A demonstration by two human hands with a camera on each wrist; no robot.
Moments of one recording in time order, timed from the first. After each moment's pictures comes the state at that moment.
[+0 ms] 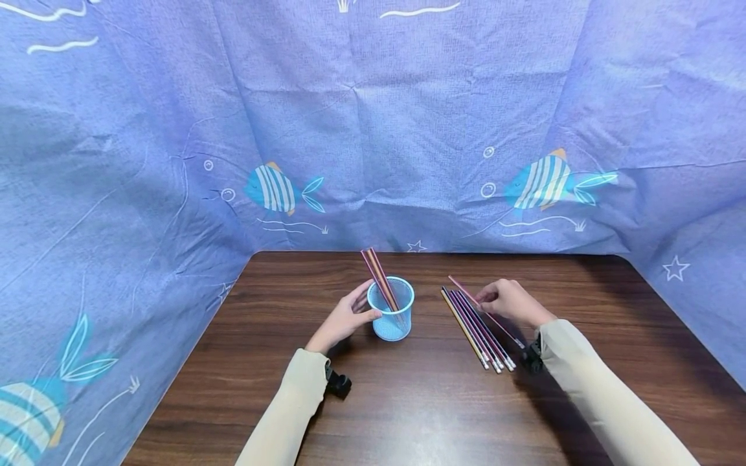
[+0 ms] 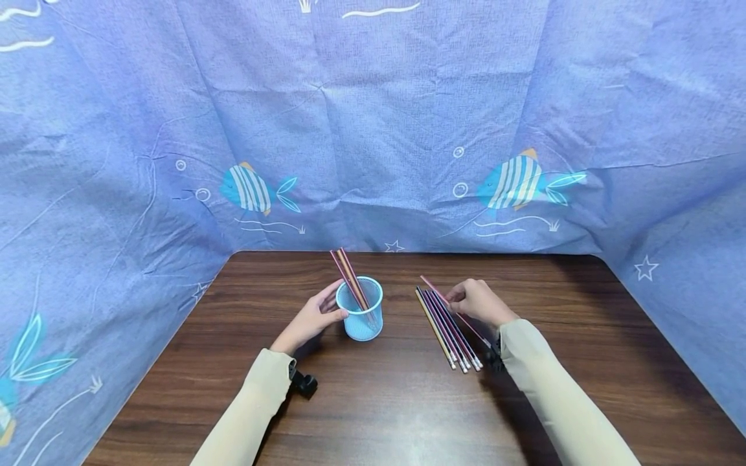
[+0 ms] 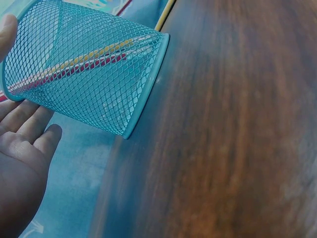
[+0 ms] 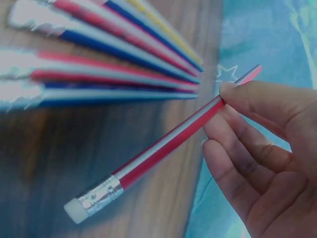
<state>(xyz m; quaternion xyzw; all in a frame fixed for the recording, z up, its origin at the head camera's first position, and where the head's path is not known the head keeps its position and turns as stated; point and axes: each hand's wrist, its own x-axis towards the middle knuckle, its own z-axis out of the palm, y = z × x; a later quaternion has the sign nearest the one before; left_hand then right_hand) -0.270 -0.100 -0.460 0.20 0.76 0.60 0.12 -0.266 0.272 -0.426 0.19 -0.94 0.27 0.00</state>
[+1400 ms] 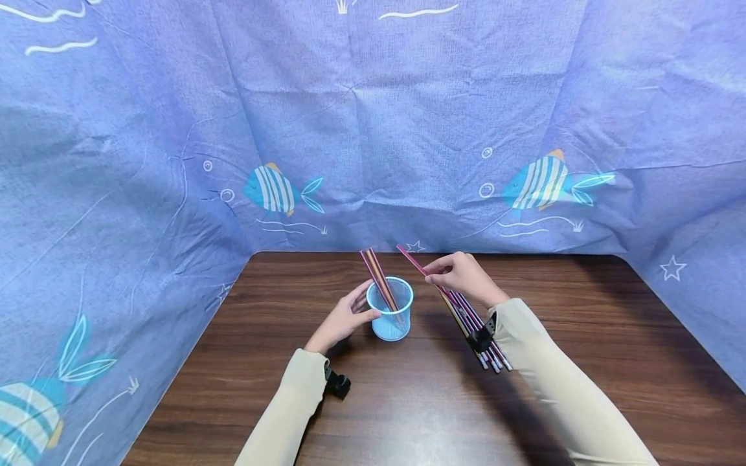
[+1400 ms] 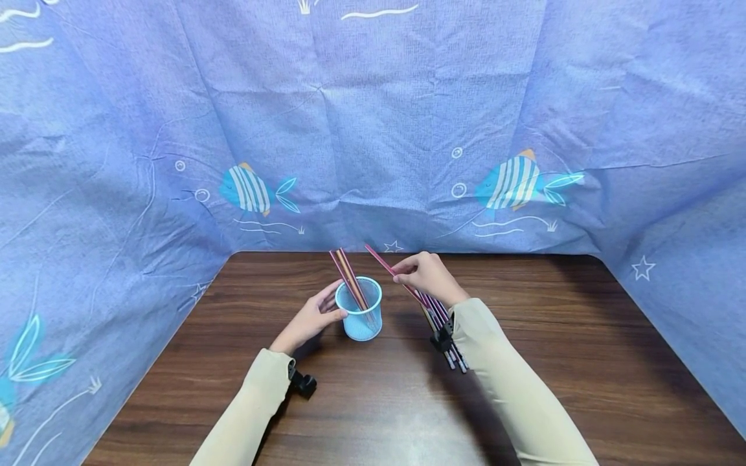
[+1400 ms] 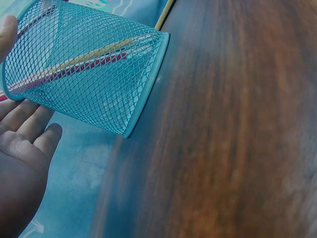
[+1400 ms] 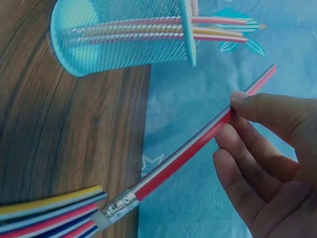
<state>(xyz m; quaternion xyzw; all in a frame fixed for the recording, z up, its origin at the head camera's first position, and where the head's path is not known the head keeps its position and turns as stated) -0.269 -0.101 -0.460 0.21 0.76 0.60 0.12 -0.279 0.184 -0.372 0.18 -0.91 0.37 0.04</state>
